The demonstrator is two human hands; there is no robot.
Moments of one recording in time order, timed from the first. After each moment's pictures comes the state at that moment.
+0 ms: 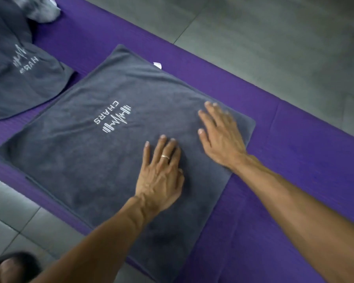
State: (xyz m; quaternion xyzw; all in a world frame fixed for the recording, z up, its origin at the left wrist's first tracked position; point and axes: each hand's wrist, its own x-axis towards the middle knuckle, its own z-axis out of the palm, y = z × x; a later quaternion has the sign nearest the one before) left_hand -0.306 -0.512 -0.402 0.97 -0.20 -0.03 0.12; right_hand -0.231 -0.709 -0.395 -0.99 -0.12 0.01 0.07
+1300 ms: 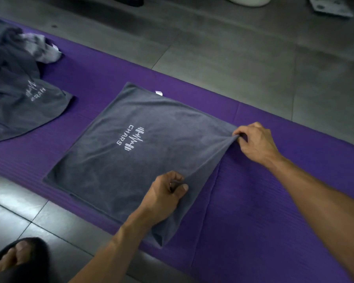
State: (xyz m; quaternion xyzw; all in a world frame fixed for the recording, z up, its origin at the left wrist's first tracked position) left_hand -0.387 -0.543 -0.328 0.80 -0.05 -0.23 0.55; right_hand -0.317 -0.836 -0.316 -0.99 0.05 -0.02 0.13
